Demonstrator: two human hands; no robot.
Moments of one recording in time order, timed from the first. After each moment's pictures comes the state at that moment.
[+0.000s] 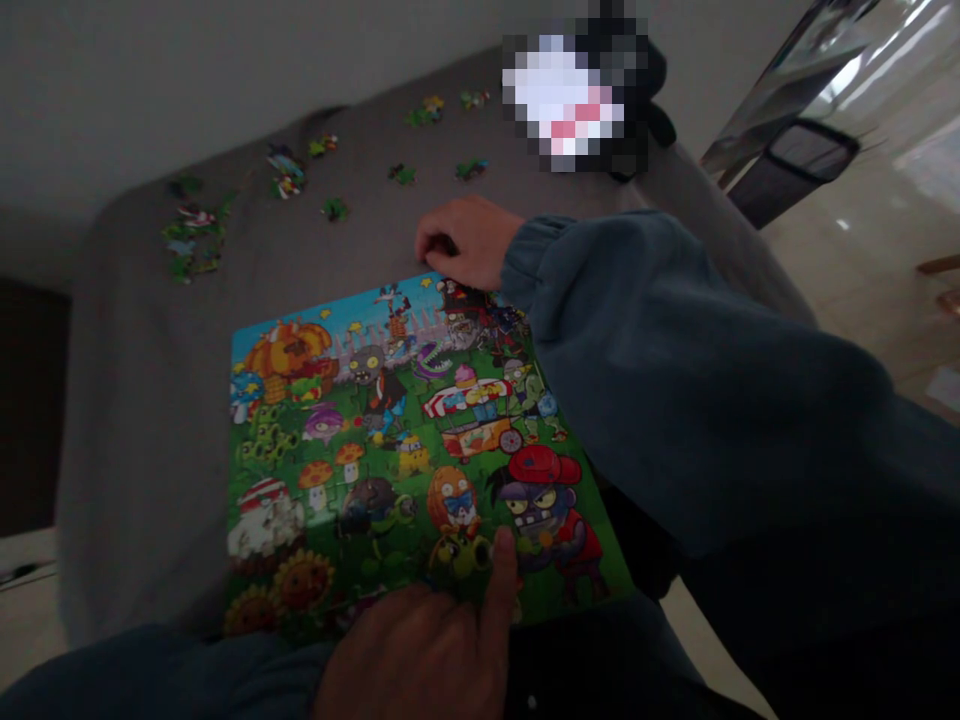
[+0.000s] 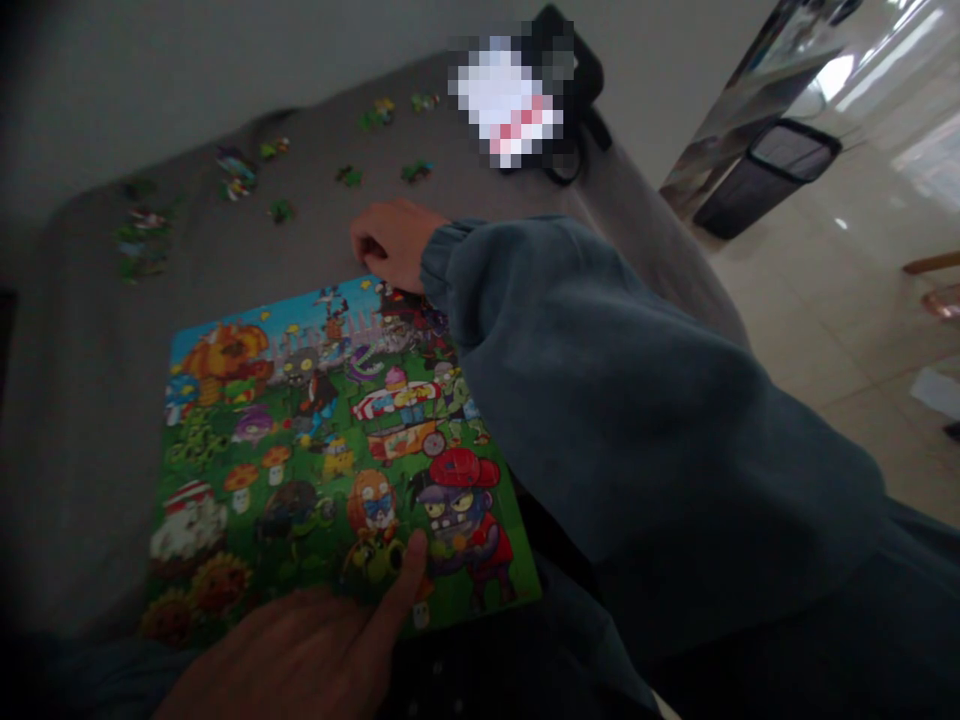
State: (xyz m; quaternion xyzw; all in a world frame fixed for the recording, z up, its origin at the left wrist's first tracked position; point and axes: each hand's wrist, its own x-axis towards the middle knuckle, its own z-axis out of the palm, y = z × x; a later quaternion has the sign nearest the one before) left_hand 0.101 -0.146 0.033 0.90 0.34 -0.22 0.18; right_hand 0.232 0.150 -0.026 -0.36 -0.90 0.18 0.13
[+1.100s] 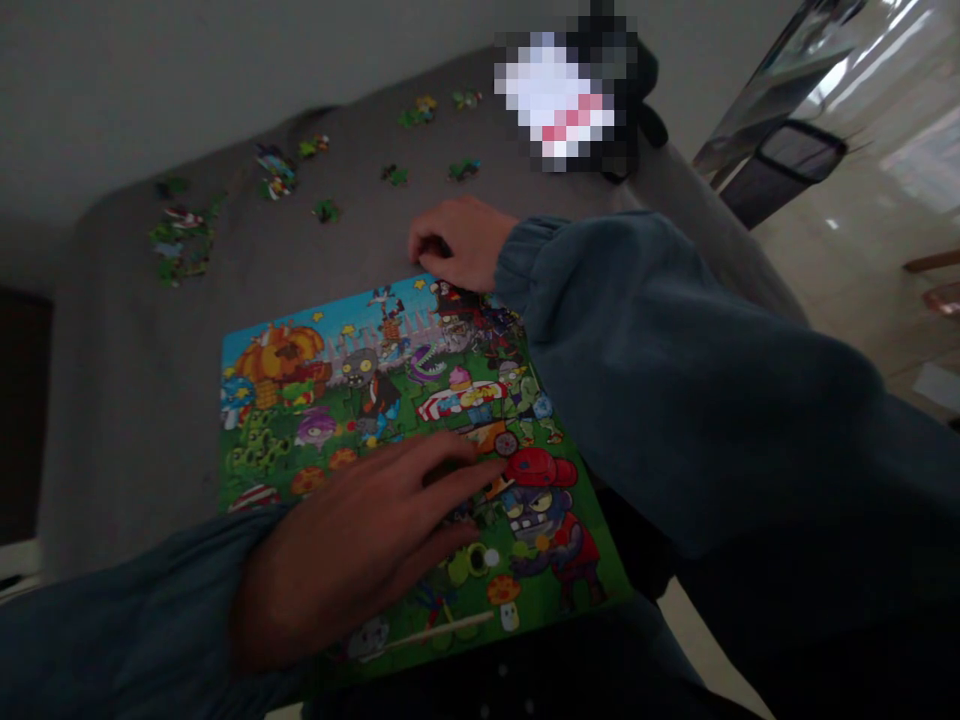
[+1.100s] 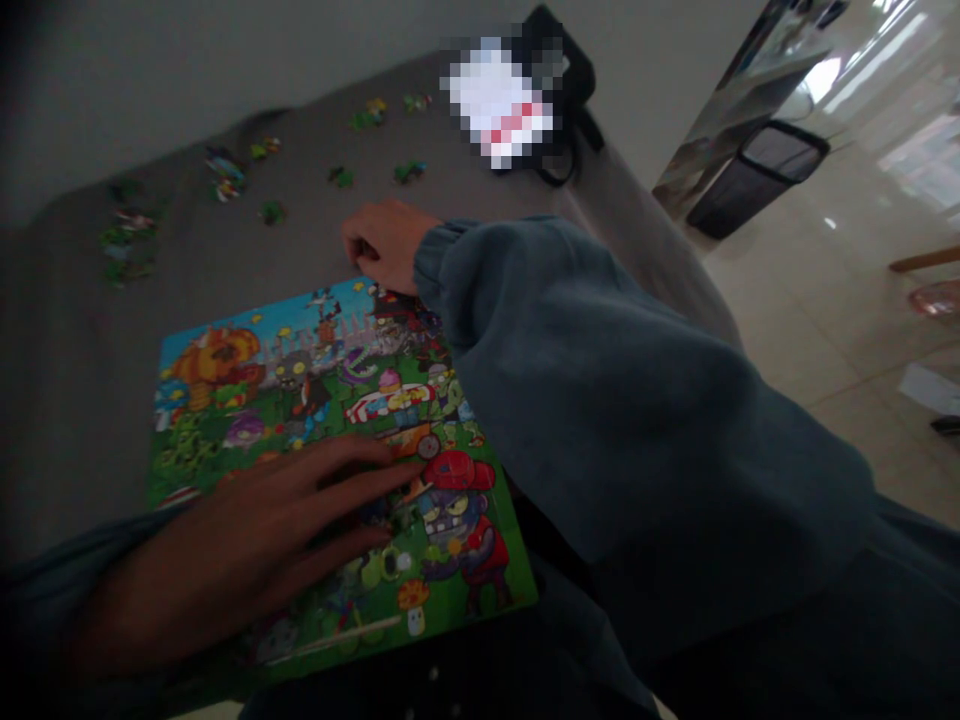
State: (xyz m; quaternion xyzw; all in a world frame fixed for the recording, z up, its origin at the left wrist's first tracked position) left_hand 0.067 -0.063 0.028 0.90 0.35 -0.01 0.27; right_hand 0.233 0.150 -0.025 -0.35 -0.91 0.19 0.13
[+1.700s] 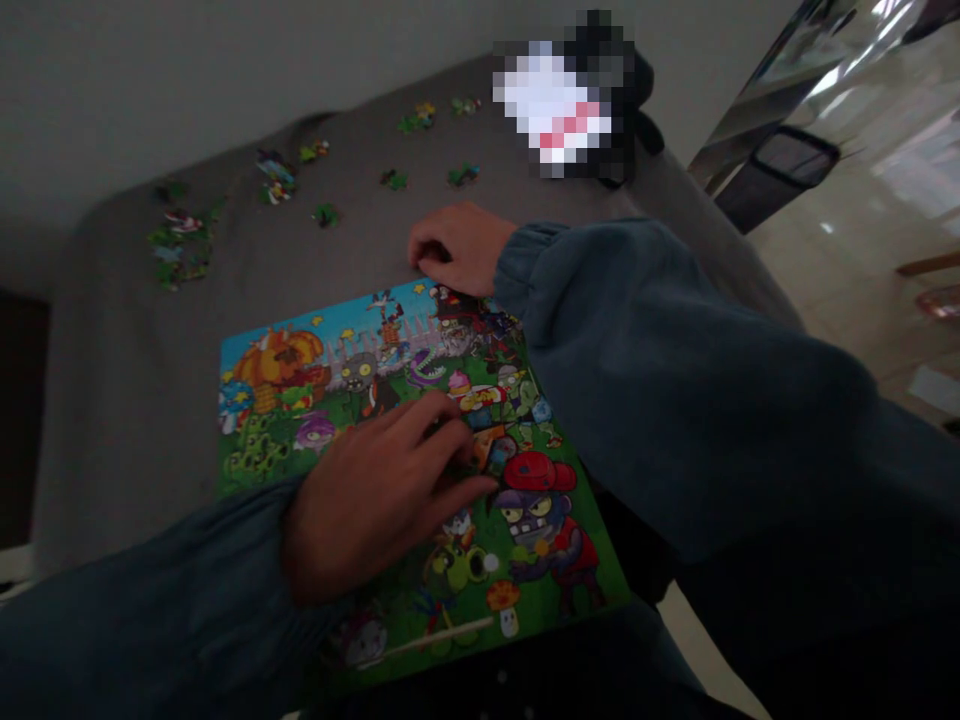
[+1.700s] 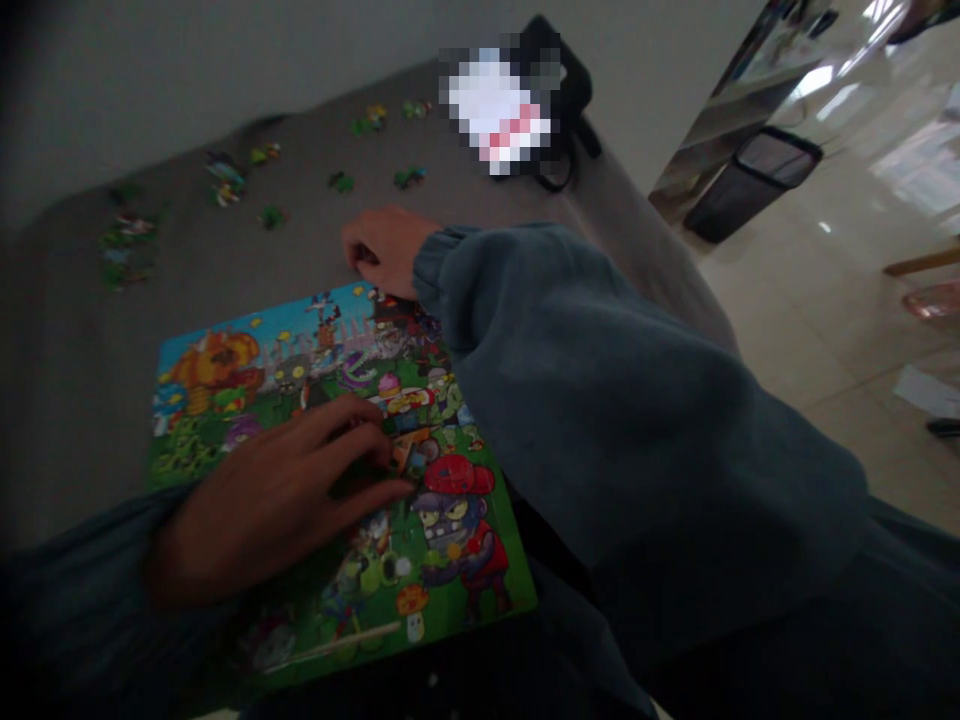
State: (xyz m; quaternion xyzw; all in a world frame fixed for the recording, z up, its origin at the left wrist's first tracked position) left_hand 0.080 -0.046 0.018 0.89 0.42 -0.02 0.18; right_hand 0.232 0.153 -0.028 -0.35 -0.91 0.19 0.13
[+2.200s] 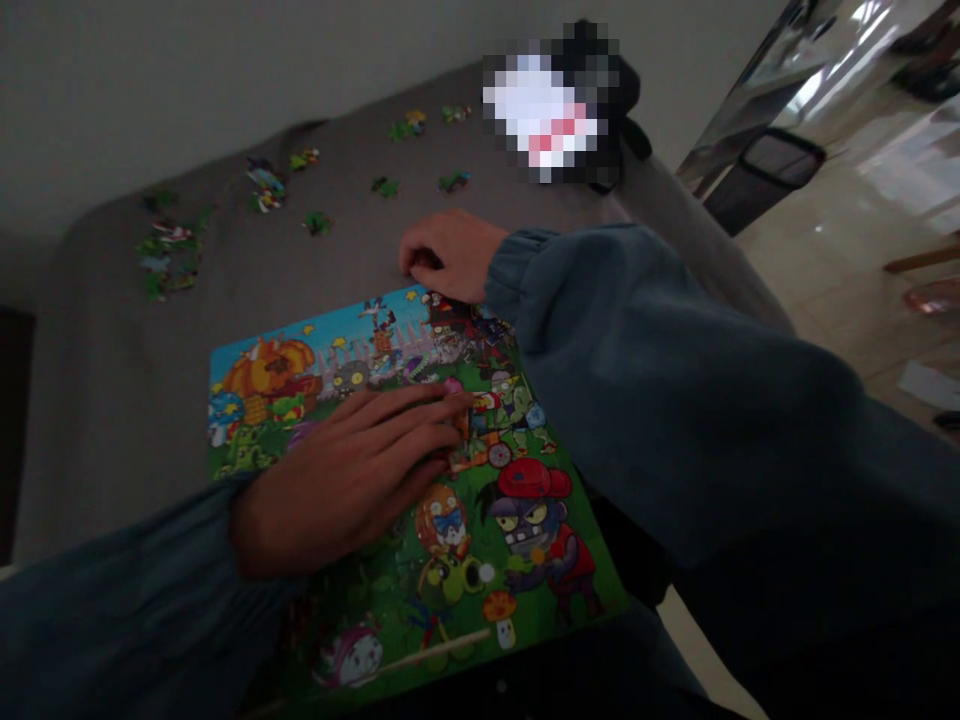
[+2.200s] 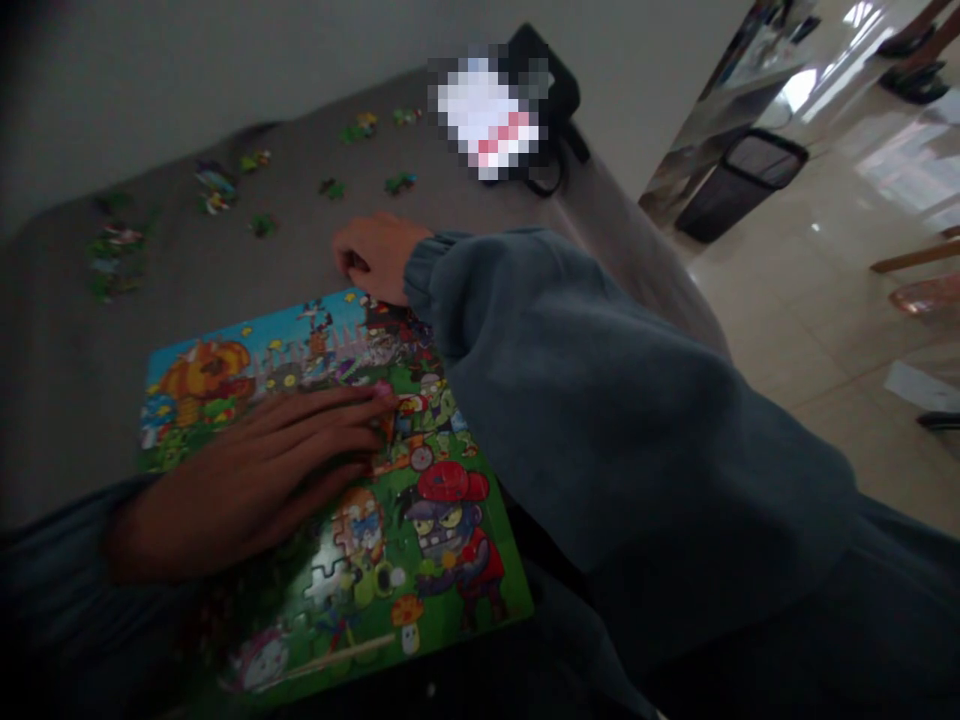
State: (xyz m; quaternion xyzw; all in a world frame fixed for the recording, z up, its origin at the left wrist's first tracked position) left_hand 0.048 -0.025 0.011 0.95 0.28 0.05 0.14; right_hand 0.232 0.155 -0.029 -0.34 -0.91 0.19 0.14
